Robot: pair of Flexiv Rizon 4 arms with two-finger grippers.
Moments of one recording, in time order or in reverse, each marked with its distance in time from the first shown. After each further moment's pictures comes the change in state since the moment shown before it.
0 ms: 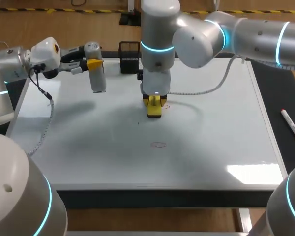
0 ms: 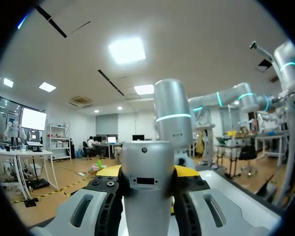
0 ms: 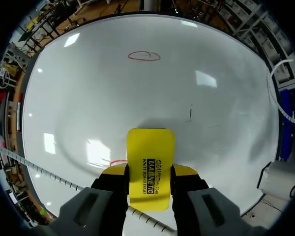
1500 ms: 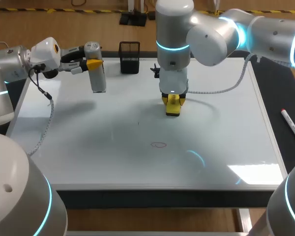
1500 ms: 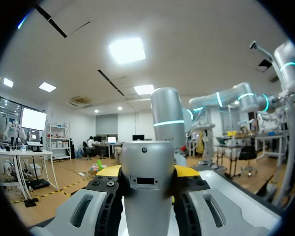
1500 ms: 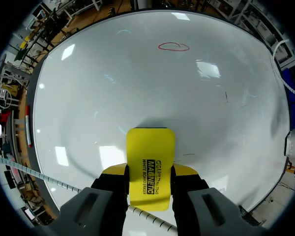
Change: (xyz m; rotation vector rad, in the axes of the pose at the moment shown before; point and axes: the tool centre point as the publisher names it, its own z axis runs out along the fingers) left arm 0.000 0.000 0.000 0.000 0.000 0.000; right arm 0.073 -0.012 0.003 0.002 0.076 0.147
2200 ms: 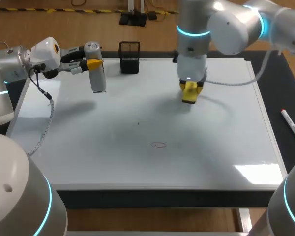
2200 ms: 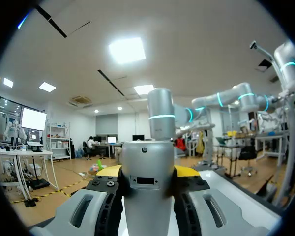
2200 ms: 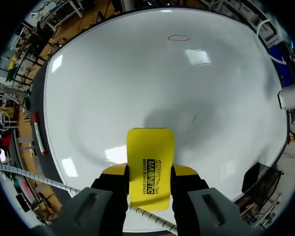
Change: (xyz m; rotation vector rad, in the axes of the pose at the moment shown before) left arm 0.000 0.000 0.000 0.000 0.000 0.000; right arm 0.065 -0.041 -0.032 0.025 -0.021 0.187
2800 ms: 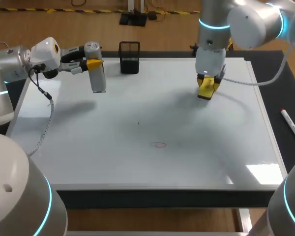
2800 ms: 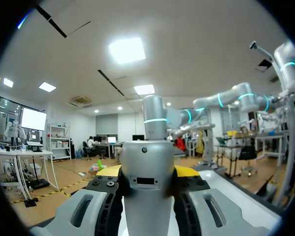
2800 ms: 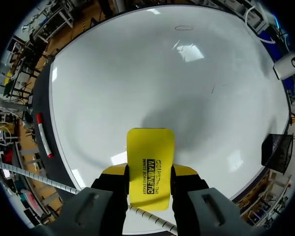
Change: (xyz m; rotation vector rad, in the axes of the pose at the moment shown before) left arm 0.000 0.000 0.000 0.000 0.000 0.000; right arm 0.047 -0.036 0.005 -0.033 0.005 0.103
